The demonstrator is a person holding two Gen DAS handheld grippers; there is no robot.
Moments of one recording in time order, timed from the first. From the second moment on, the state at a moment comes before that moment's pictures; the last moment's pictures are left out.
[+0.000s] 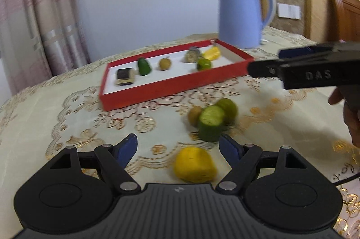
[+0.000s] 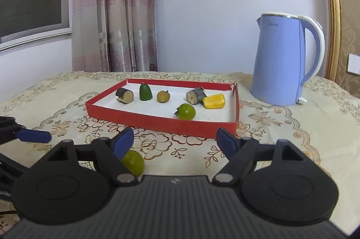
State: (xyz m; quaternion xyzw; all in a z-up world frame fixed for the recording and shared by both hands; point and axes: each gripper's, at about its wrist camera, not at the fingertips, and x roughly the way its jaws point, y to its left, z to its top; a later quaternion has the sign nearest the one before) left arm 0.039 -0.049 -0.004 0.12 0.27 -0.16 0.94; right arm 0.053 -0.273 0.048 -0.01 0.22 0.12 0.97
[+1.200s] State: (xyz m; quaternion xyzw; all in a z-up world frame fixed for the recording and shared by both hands) left arm 0.044 -0.045 -0.018 0.08 0.33 -0.18 0.92; right arm 0.049 -0.274 0.040 -0.02 0.22 0.12 0.97
